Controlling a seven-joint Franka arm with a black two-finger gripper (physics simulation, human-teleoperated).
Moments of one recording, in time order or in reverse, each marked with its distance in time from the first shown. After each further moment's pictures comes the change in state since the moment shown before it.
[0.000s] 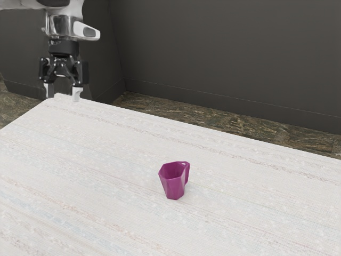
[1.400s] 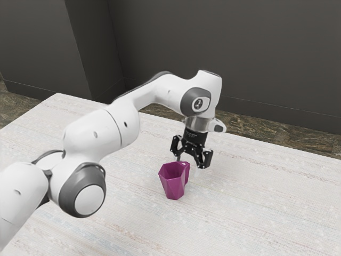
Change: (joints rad) arm -0.429 1.006 -0.019 0.756 0.142 0.345 -0.200
